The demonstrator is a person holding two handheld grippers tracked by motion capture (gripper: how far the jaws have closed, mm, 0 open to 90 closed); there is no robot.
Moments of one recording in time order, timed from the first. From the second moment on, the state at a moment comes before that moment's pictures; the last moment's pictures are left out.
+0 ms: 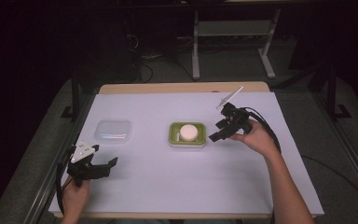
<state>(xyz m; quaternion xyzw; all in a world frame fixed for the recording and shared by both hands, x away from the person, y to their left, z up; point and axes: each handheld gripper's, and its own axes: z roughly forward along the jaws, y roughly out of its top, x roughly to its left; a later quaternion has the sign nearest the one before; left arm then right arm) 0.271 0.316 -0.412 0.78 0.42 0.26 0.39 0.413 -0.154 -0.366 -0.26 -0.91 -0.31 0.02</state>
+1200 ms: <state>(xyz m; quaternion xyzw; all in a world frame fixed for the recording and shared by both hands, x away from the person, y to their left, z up) 0.271 0.314 -0.412 0.78 0.41 0.26 0.39 0.365 -0.205 -0.381 -0.29 -0.90 -0.32 0.01</state>
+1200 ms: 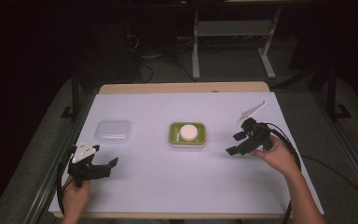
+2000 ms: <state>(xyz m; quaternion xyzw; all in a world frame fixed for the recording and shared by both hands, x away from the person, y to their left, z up) 0.271 0.313 -0.413 0.78 0.41 0.26 0.38 0.322 -0.248 -0.403 -0.33 -0.88 -0.33 0.01</state>
